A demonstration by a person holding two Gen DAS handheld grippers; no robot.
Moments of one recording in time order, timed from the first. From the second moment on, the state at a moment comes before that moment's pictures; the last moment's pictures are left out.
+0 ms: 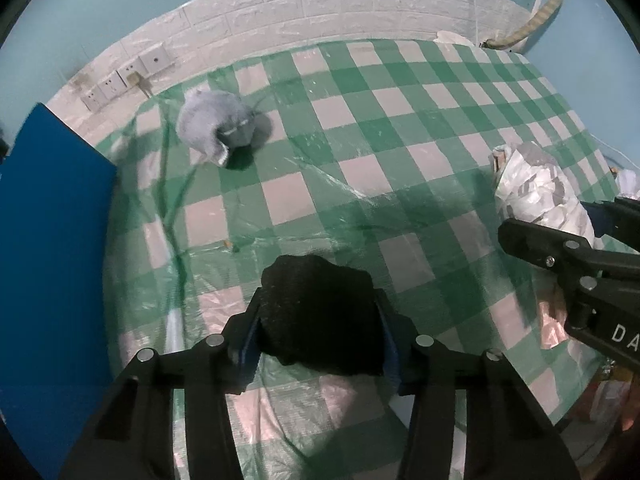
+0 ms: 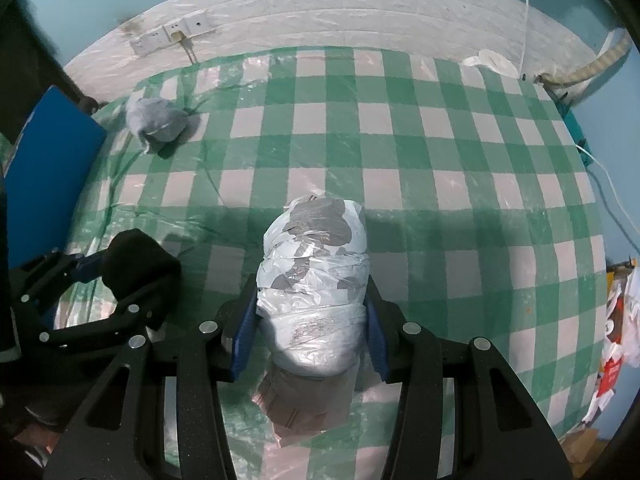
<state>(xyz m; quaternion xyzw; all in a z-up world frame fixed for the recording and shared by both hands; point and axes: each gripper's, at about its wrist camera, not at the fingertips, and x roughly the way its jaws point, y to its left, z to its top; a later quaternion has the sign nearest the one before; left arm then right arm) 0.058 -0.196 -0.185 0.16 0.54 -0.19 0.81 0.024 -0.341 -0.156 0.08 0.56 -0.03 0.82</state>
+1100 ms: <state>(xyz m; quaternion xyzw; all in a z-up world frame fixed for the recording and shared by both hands) 0.041 -0.126 -0.086 0.14 0.45 -0.12 0.87 0.027 -0.271 -0.080 0.05 0.51 0.02 0.86</state>
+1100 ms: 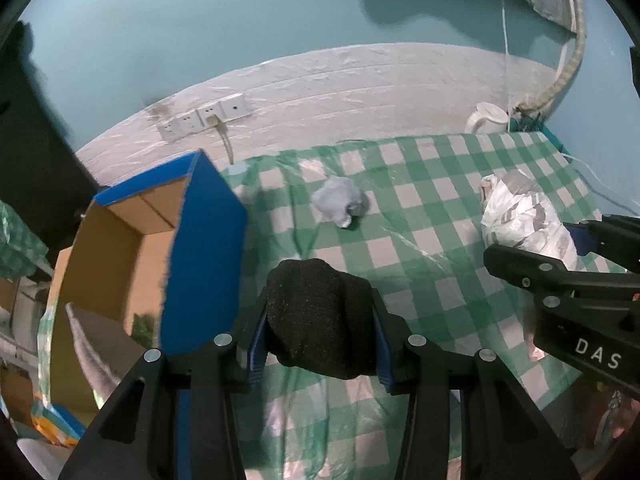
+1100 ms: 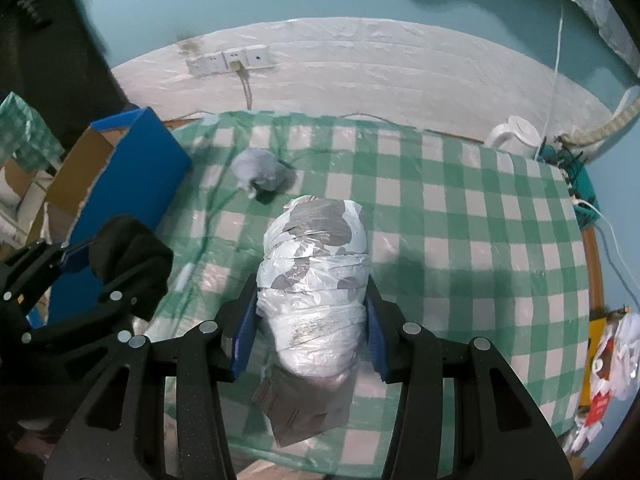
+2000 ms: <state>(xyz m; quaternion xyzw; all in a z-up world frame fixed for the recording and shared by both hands) 0.046 0.004 -0.047 0.08 0.43 -0.03 0.90 0.063 -0.149 -0.028 0.01 0.47 0.12 0.87</state>
